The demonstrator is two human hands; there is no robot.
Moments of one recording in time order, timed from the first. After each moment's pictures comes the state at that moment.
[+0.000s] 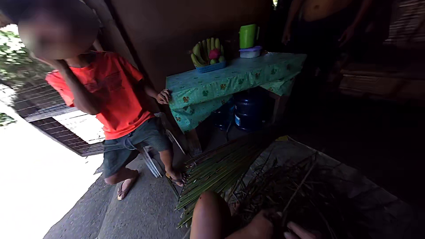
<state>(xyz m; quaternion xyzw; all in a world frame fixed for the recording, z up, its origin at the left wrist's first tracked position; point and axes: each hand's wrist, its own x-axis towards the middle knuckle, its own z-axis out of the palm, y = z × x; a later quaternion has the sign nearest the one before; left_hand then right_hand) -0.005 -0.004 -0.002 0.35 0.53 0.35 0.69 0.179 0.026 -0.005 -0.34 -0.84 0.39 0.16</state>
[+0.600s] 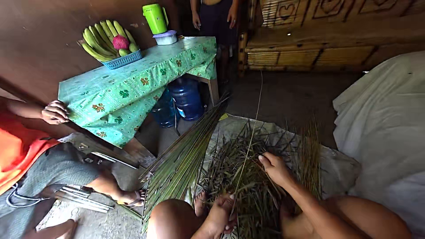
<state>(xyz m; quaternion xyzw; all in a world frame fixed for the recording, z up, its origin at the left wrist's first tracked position) -0.006 -0.014 -0.003 0.31 0.47 0.30 0.77 0.233 0.102 -0.010 -0.65 -0.64 0.34 0.22</state>
